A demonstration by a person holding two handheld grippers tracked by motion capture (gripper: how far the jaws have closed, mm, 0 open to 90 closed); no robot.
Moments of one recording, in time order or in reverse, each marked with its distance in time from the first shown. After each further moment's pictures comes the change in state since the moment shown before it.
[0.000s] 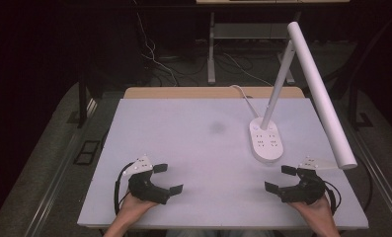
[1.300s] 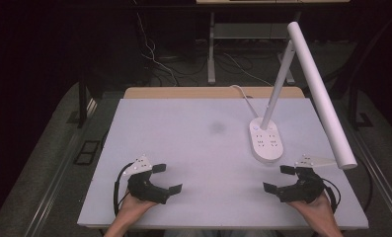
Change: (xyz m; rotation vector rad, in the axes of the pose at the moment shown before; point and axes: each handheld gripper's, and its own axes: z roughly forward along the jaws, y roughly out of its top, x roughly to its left) left arm 0.002 -0.002 -0.001 0.004 0.025 -0.002; right arm 0.004 0.010 0.002 0.073 -0.010 -0.028
